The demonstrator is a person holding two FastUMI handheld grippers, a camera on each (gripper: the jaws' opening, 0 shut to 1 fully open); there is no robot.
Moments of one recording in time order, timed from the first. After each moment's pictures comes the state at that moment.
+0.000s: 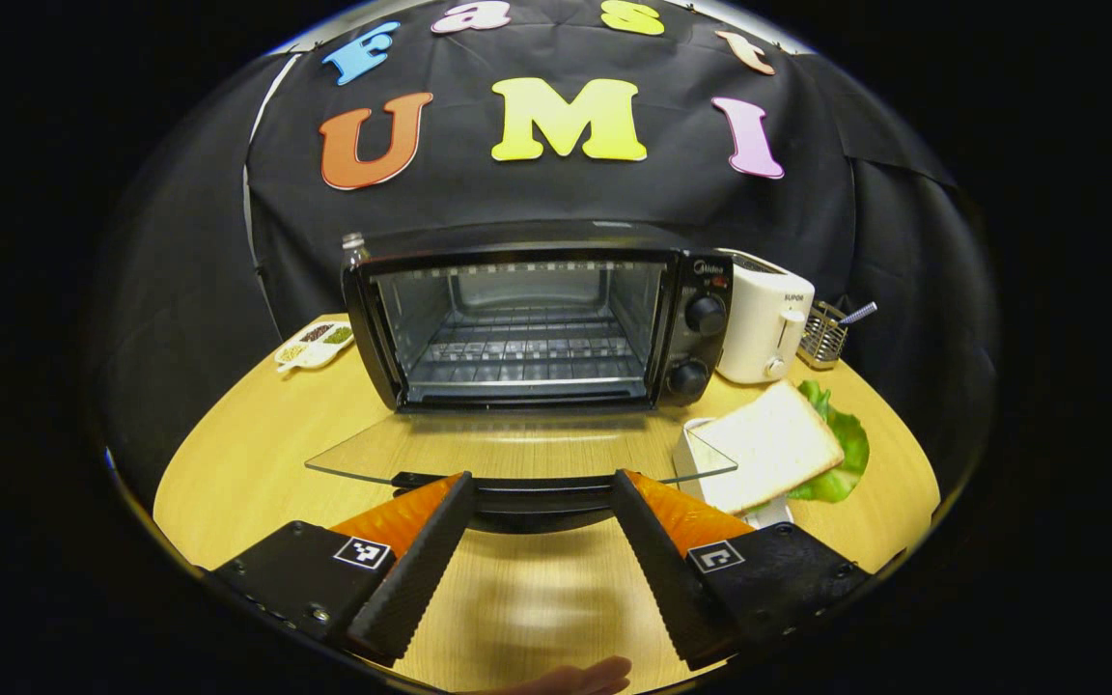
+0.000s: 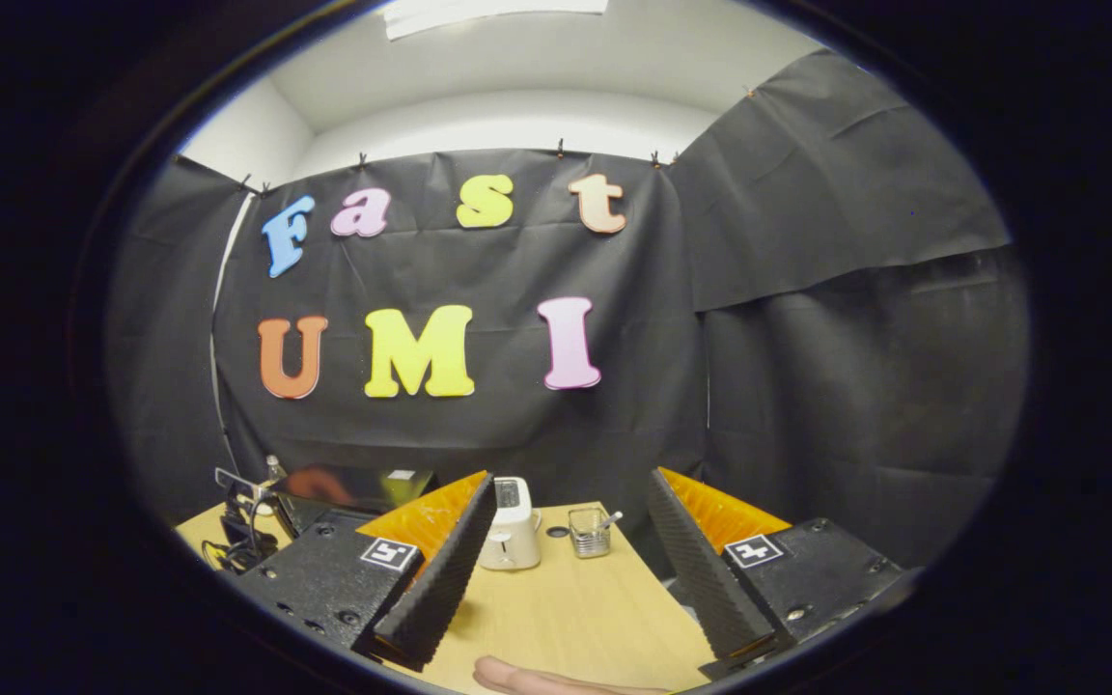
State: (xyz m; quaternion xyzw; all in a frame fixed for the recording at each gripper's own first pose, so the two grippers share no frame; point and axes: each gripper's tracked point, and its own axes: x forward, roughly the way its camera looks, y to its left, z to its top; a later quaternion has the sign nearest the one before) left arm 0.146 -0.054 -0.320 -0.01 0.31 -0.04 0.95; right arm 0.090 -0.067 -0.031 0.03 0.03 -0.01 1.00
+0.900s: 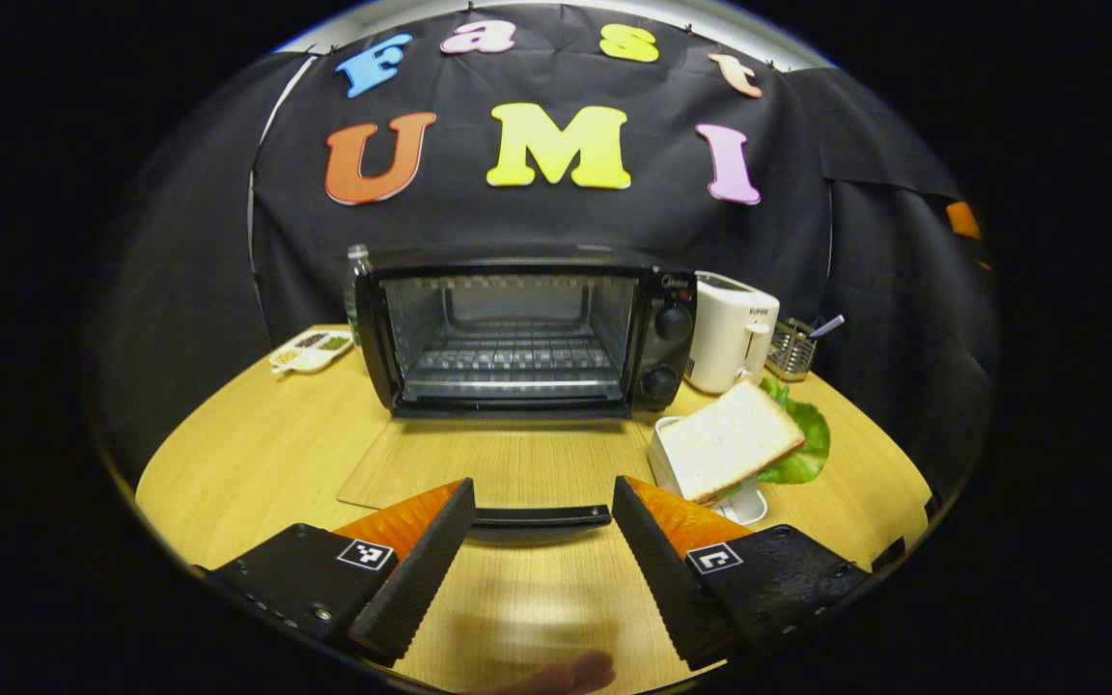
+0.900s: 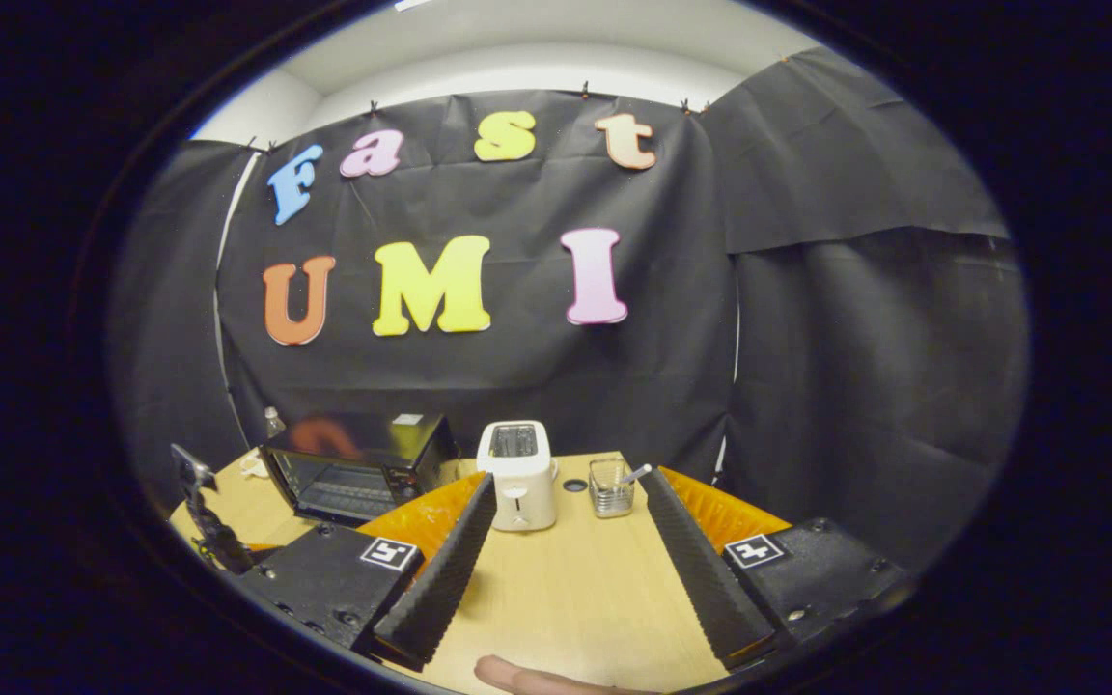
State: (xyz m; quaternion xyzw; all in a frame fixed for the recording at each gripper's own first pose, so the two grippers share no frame) left arm 0.122 -0.051 -0.282 -0.03 0.22 -0.07 0.97; right arm 0.147 -0.034 -0.107 0.02 0.14 0.02 0.99
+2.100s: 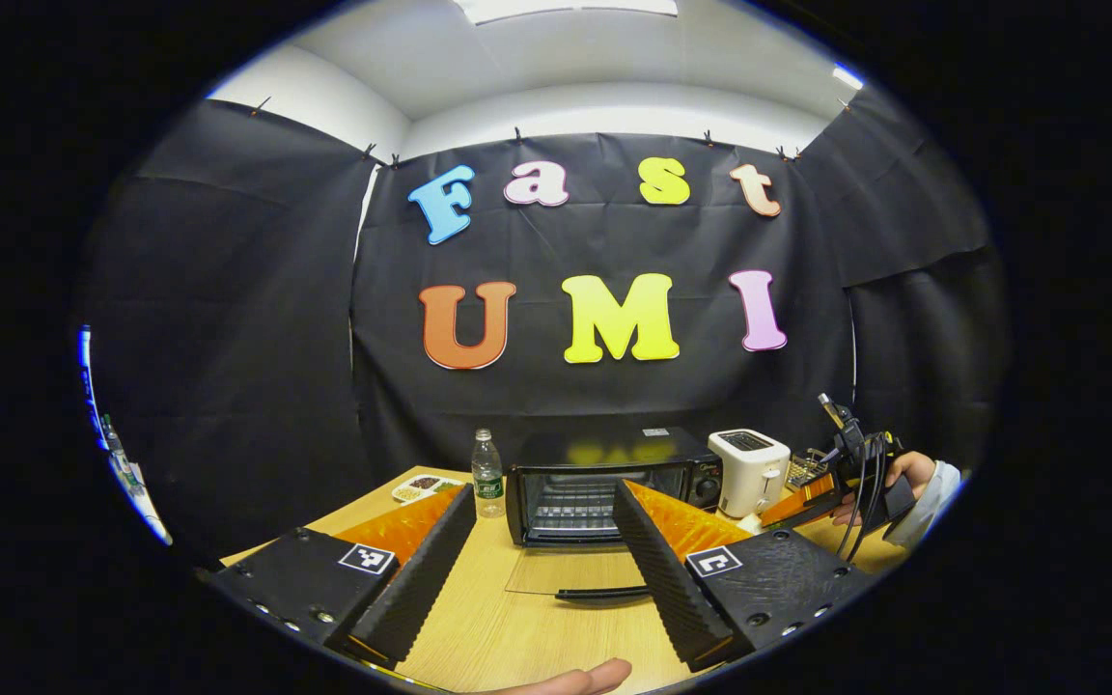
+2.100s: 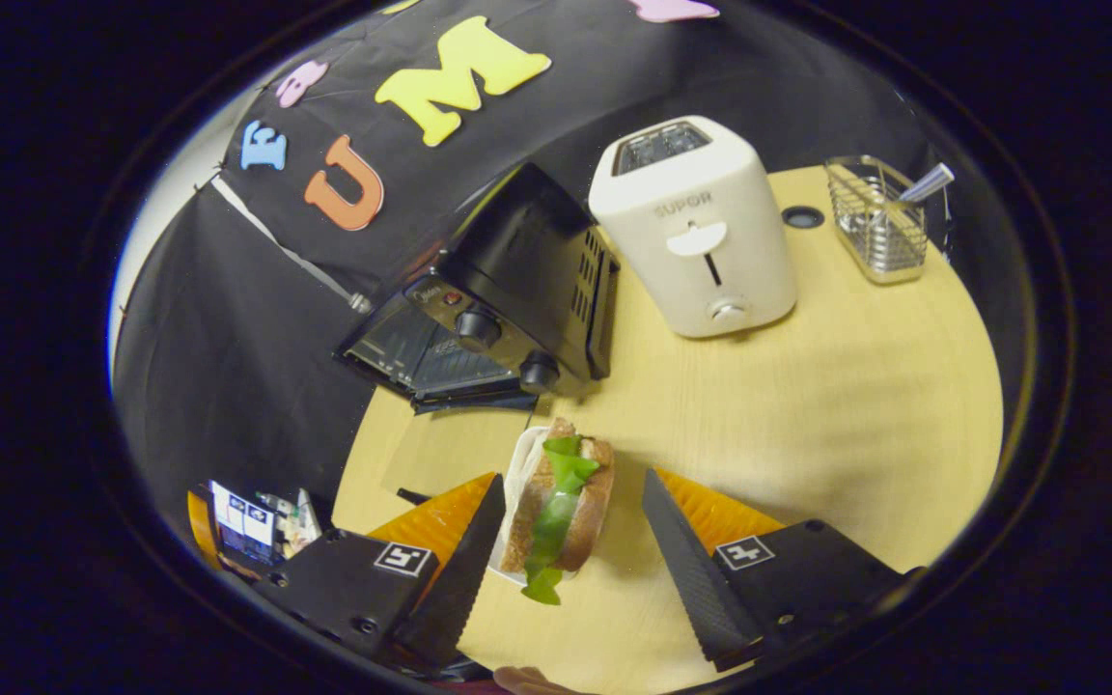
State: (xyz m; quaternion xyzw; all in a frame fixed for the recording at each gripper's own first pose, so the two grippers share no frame) left arm 0.042 0.044 -0.109 0.00 0.03 0.03 1.00; right arm 0.214 0.116 -0.332 0.22 0.50 0.31 0.78
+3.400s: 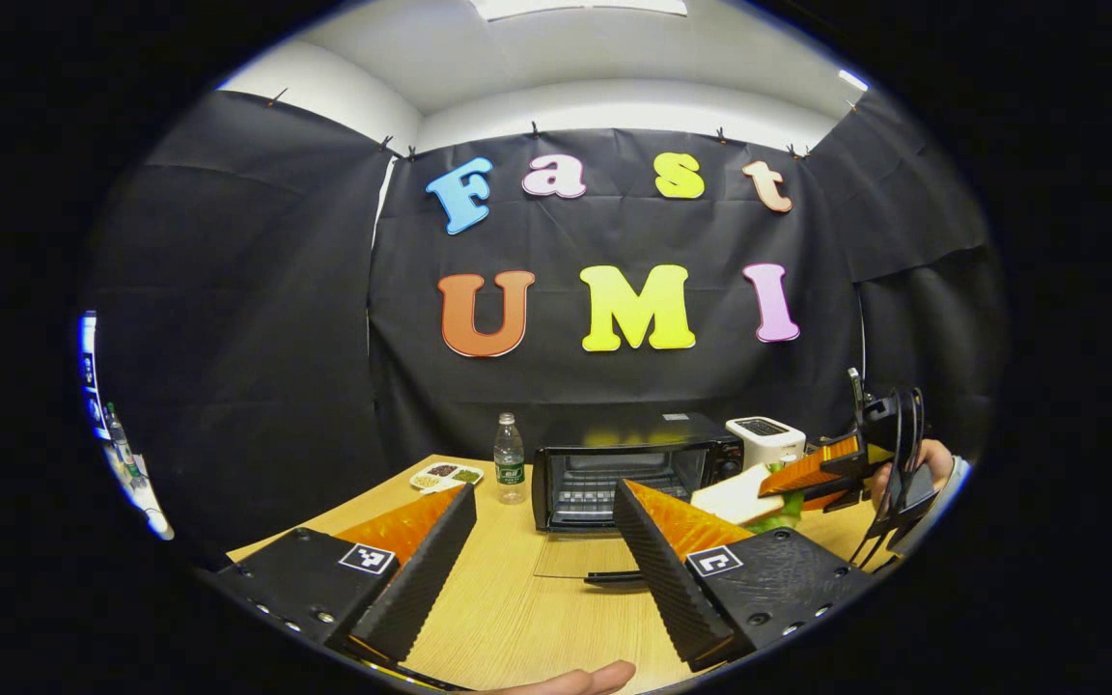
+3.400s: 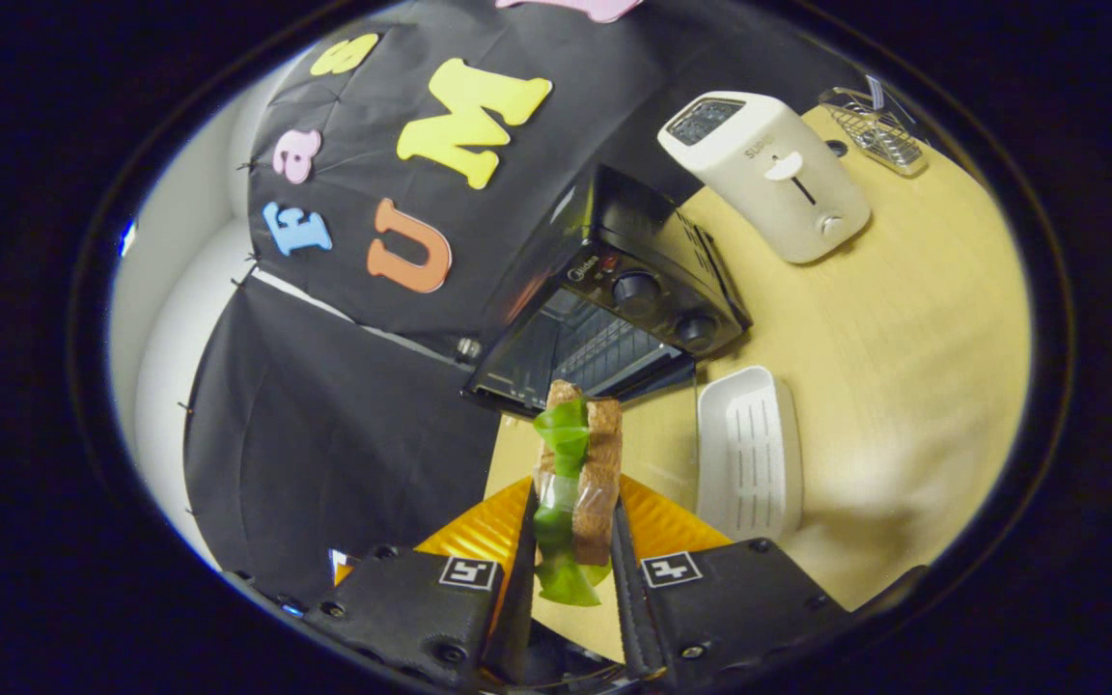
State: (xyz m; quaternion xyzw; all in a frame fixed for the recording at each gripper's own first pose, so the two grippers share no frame) left arm 0.028 0.073 -0.139 -0.02 0.04 0.04 1.00; right arm 0.171 0.223 -0.251 0.40 0.41 0.32 0.76
